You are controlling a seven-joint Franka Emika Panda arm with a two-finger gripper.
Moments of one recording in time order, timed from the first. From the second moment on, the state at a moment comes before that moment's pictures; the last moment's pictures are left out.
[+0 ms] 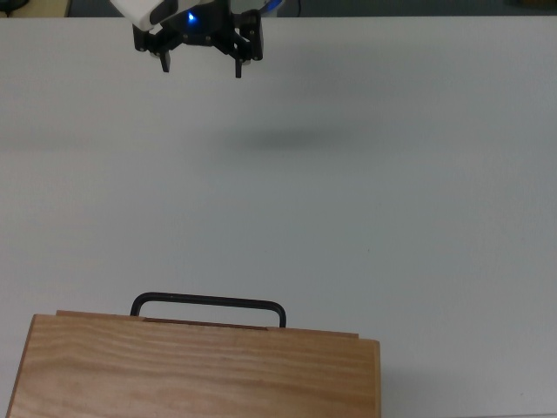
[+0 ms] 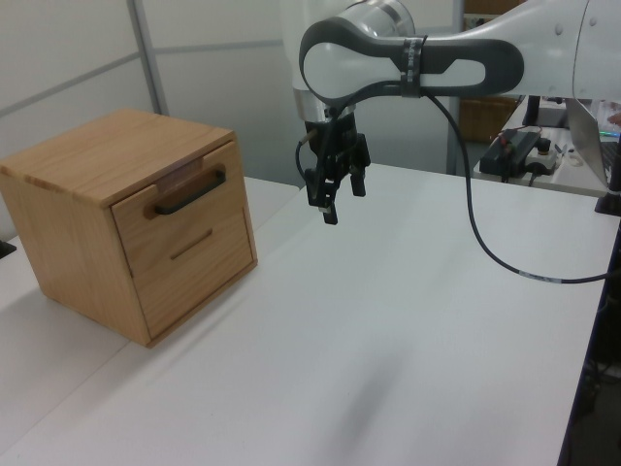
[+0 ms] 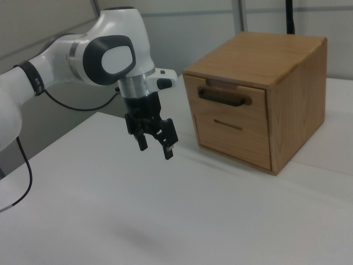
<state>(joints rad) 0.00 0.20 0.05 -1.39 -0.07 1.50 0.04</state>
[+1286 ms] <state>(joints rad) -0.02 0.21 0.05 -1.39 -0.01 1.64 0.99</state>
